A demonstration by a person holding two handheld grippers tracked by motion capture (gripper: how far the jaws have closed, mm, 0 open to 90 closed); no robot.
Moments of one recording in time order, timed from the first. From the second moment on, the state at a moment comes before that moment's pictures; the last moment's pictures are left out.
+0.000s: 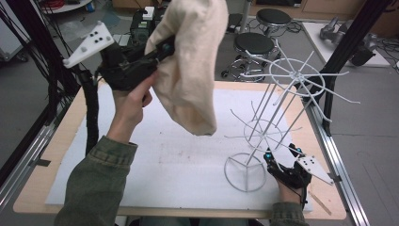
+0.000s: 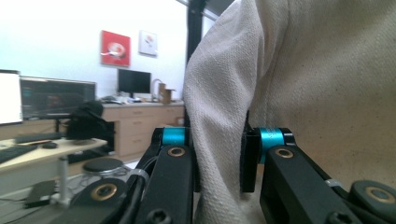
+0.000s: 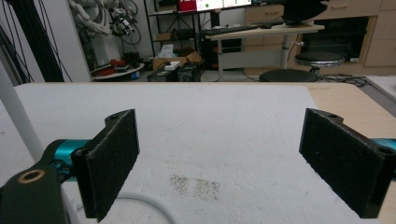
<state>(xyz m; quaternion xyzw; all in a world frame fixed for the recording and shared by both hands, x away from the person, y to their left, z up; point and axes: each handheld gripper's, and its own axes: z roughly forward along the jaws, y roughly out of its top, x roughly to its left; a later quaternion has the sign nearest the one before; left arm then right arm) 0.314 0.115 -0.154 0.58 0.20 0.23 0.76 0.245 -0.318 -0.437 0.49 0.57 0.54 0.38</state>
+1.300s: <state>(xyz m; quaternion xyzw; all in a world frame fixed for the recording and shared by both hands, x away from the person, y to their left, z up) 0.330 0.035 -0.154 0.62 0.16 0.20 0.74 0.245 -0.318 -0.437 0.48 0.57 0.55 0.38</state>
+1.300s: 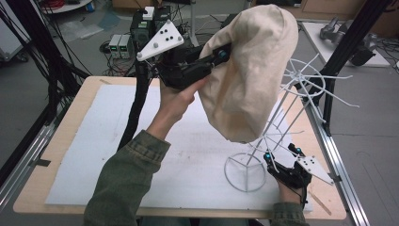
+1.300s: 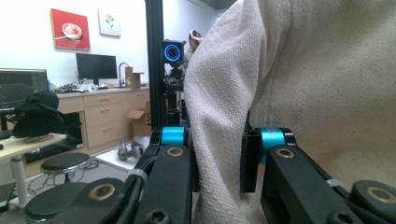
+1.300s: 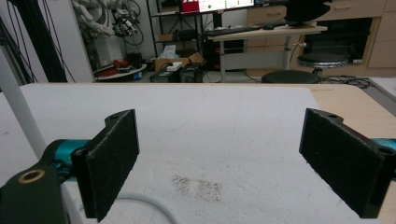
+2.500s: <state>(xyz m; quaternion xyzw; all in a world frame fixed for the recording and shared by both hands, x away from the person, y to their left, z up) 0.331 0.027 -0.186 0.65 0.16 0.18 0.72 0.245 -0.318 -0.437 0.48 0.57 0.54 0.37</state>
